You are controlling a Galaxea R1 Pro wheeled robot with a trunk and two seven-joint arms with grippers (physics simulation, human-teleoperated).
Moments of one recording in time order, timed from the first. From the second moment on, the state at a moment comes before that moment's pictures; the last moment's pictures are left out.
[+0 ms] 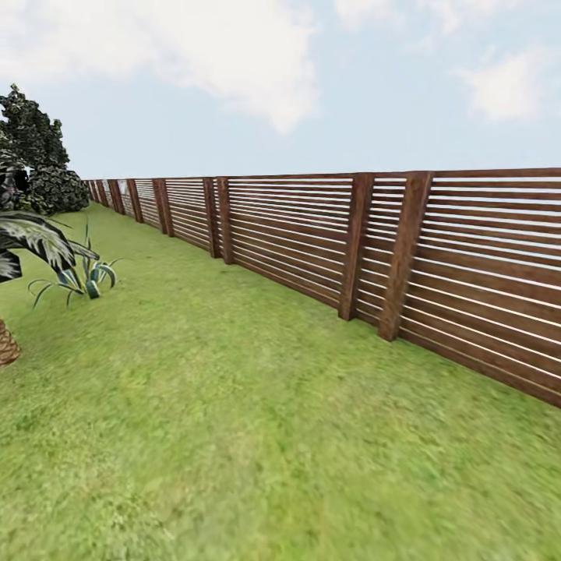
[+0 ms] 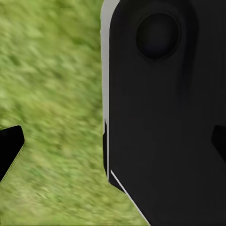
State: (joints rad) left arm 0.00 0.06 0.00 -0.01 0.00 0.01 -0.01; right arm 0.00 -0.03 0.00 0.02 0.00 0.00 0.02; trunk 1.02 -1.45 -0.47
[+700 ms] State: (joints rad) left arm 0.00 0.06 0.00 -0.01 0.00 0.01 -0.01; right arm 0.00 -0.03 0.00 0.02 0.01 0.00 0.02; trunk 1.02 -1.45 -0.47
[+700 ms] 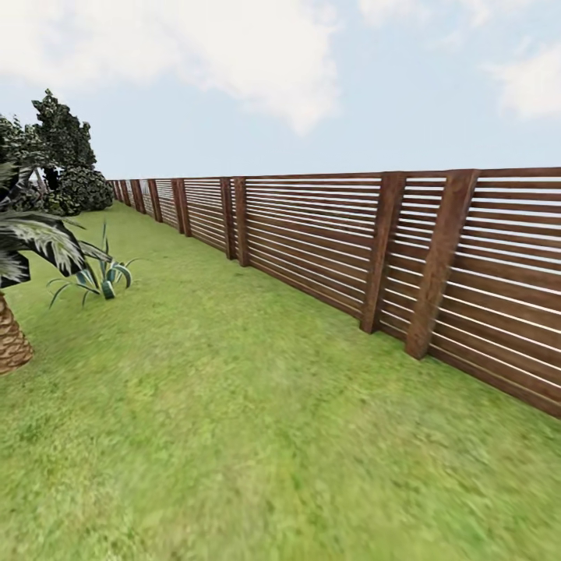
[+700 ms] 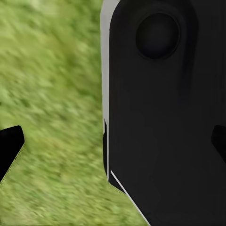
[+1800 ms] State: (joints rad) left arm 0.00 0.06 0.00 -0.01 0.00 0.01 -0.01; right arm 0.00 -0.03 0.00 0.02 0.01 0.00 0.02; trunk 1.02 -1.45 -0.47
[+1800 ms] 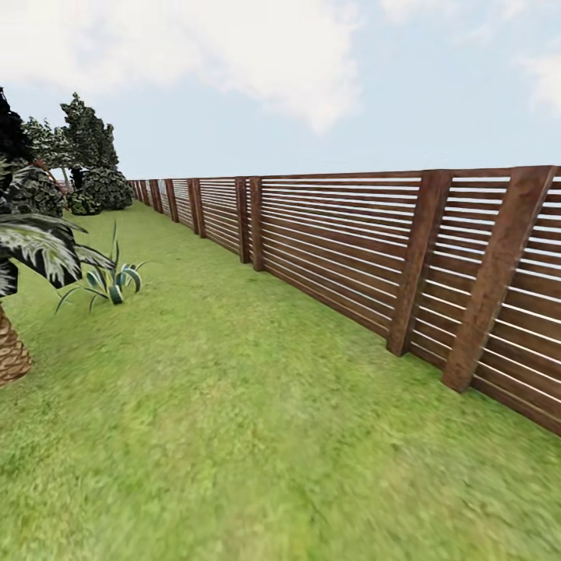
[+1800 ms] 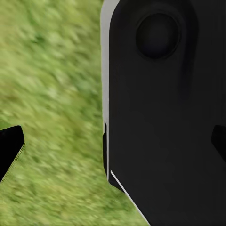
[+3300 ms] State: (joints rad) left arm 0.00 0.06 0.00 -0.01 0.00 0.01 -0.01; right arm 0.00 -0.03 0.00 0.02 0.01 0.01 0.02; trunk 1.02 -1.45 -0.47
